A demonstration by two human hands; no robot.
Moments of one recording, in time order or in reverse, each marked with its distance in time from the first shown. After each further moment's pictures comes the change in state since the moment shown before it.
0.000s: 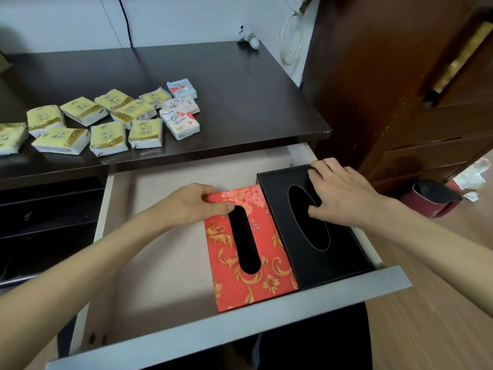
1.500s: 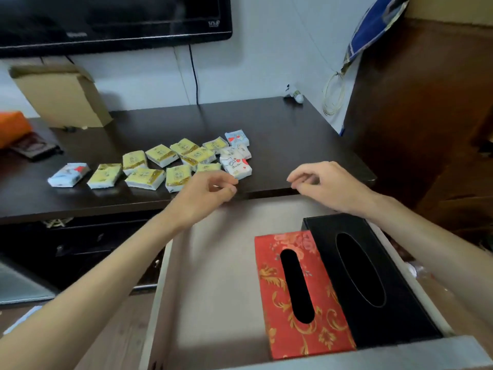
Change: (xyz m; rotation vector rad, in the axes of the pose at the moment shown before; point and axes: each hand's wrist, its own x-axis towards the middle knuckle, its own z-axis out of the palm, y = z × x) left_hand -0.038 0.011 -0.085 -0.187 0.440 0.191; right_hand 0.083 -0.035 -0.084 0.971 0.211 -0.132
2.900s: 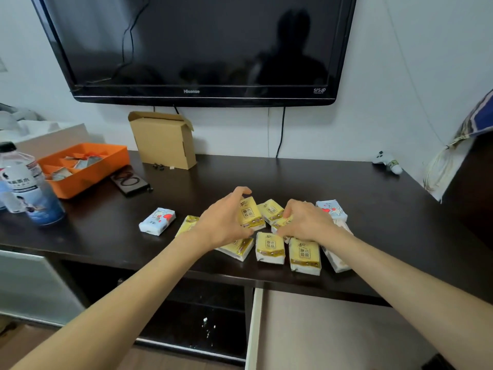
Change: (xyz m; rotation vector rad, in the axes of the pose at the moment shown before) left_hand 0.083 -0.101 -0.166 0.524 0.185 -0.013; right_hand 0.234 -0.149 0.131 -0.347 -0.184 0.098
